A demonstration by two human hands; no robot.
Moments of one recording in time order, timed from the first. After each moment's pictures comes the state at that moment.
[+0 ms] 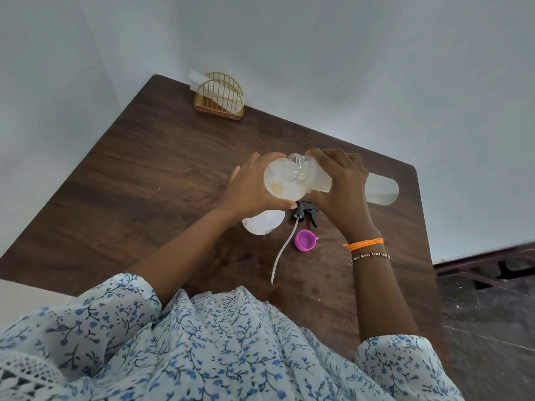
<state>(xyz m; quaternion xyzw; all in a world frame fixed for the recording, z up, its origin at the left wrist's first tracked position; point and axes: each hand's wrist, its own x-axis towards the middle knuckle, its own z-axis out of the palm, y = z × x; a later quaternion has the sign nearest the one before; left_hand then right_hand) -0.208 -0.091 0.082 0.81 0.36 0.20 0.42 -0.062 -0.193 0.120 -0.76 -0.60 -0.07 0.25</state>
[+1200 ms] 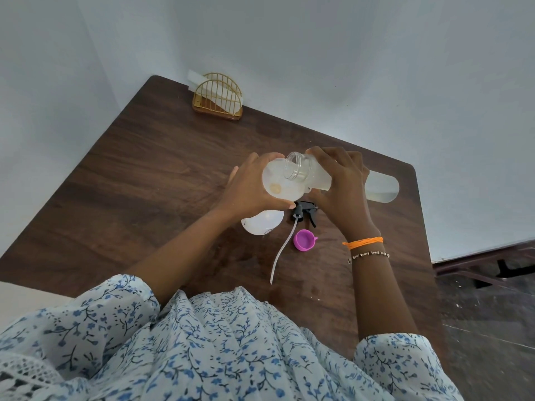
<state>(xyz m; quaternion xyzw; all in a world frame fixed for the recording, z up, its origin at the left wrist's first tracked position) -0.208 -0.091 0.083 0.81 0.36 0.20 0.42 -0.062 -0.193 0.125 -0.76 -0.59 -0.07 0.26</state>
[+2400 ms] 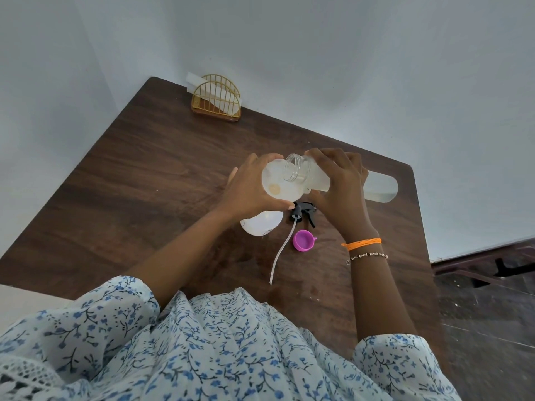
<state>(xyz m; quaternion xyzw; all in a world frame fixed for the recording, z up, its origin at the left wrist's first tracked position) -0.207 -0.091 0.083 0.81 0.36 0.20 0.41 -0.063 -0.194 0.124 -0.76 -0.60 -0.09 0.24</state>
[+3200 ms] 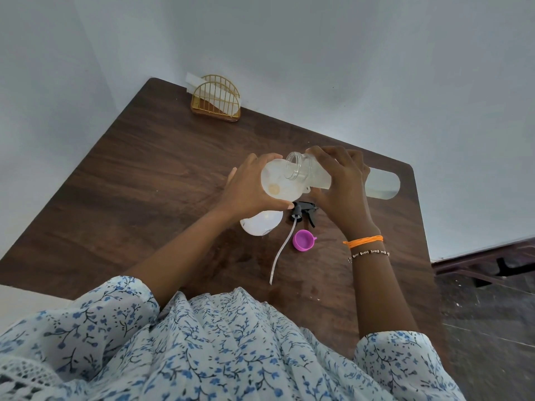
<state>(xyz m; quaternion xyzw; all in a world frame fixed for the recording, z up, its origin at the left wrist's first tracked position) -0.209 -0.093 0.088 0.81 0.37 0.19 0.42 -0.062 -0.194 0.127 -0.76 -0.59 -0.09 0.23</state>
